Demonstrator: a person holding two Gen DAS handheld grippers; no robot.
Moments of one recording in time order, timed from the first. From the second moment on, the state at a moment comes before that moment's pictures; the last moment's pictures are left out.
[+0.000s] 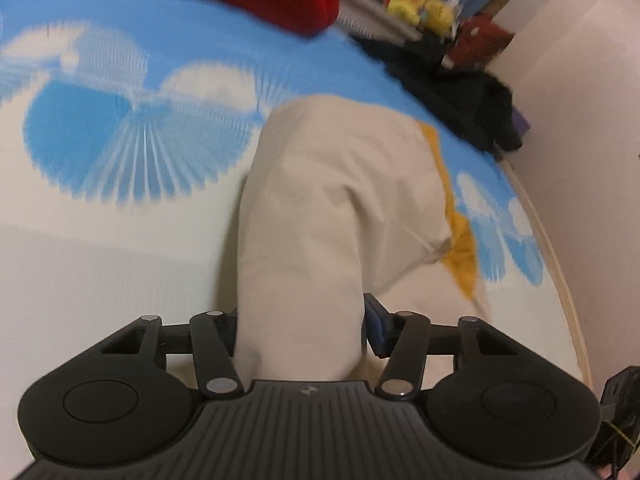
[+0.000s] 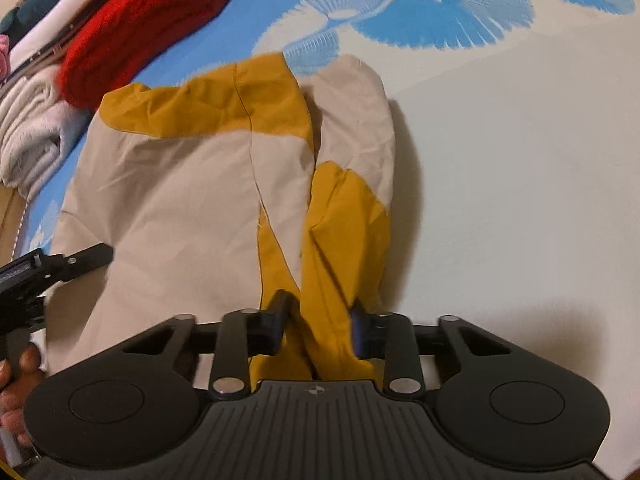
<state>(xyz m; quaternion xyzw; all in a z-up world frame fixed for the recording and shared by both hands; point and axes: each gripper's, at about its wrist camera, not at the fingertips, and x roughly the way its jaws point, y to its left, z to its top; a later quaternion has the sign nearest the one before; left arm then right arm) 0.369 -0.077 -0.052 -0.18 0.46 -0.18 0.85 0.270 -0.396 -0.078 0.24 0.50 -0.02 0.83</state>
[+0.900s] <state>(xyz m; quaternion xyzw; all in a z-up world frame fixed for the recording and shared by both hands) 0.368 -0.004 -0.091 -0.23 0.55 -0.14 0.79 0.290 -0.376 -0.072 0.22 0.44 -0.03 0.87</state>
